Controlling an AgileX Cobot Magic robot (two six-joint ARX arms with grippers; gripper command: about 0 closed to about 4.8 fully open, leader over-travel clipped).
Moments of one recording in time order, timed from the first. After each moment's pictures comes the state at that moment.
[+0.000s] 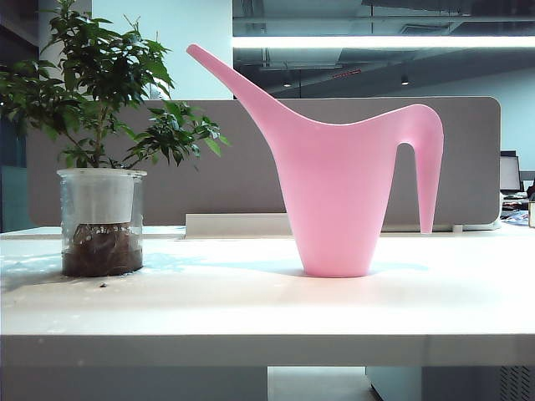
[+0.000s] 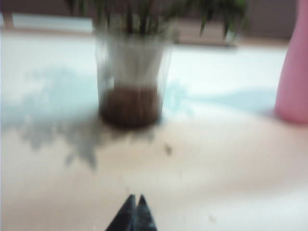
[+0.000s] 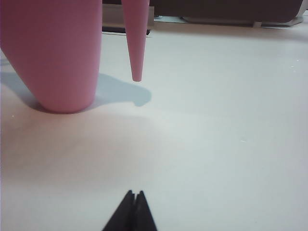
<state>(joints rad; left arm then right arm) -0.05 0.01 0.01 -0.16 0.18 -0.08 0.19 0.00 0.01 -0.19 0.07 -0.02</state>
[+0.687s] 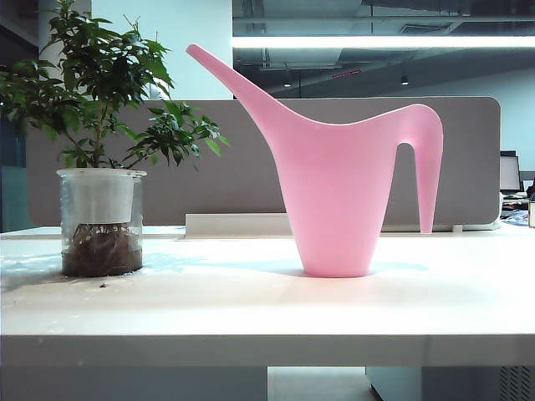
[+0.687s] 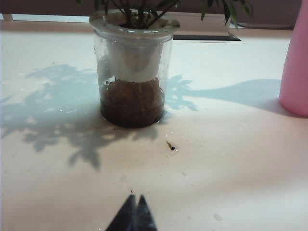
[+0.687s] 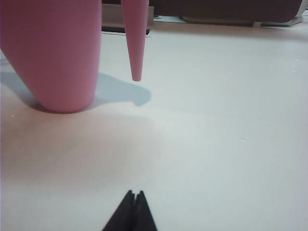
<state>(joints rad) -0.06 0.01 0.01 -0.16 0.18 -0.04 0.20 0.00 0.01 -0.19 0.07 -0.02</state>
